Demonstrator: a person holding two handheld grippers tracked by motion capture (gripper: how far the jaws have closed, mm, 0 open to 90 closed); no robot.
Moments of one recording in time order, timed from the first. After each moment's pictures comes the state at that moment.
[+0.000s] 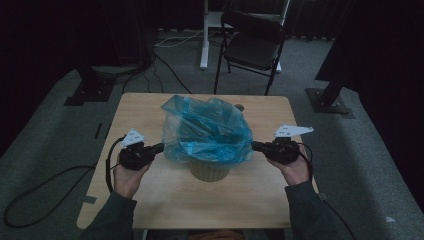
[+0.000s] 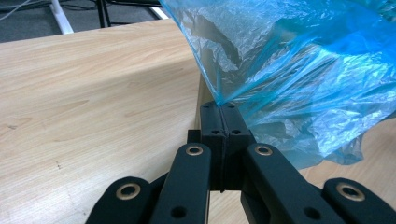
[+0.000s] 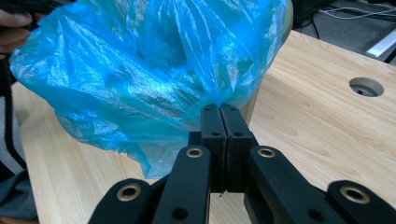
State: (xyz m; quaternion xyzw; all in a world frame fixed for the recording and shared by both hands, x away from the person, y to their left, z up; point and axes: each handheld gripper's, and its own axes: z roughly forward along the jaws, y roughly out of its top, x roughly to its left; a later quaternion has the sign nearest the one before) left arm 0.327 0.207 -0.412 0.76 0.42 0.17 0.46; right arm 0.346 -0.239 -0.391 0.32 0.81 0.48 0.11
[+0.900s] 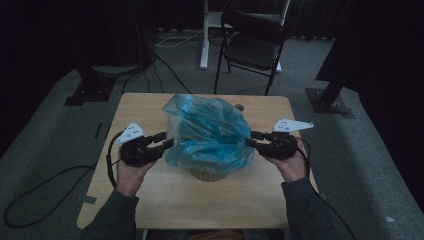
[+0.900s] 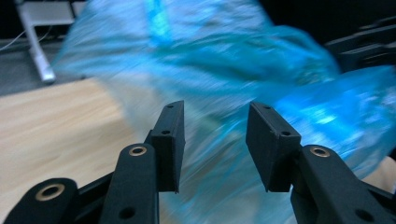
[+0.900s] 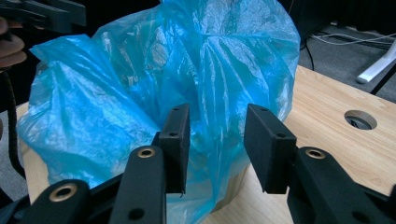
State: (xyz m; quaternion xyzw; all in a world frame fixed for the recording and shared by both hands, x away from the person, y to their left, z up) left arm 0.314 0.182 -0.367 0.75 0.36 0.16 0.54; right arm 0.346 -0.224 -0.368 0.31 0.79 0.51 0.14
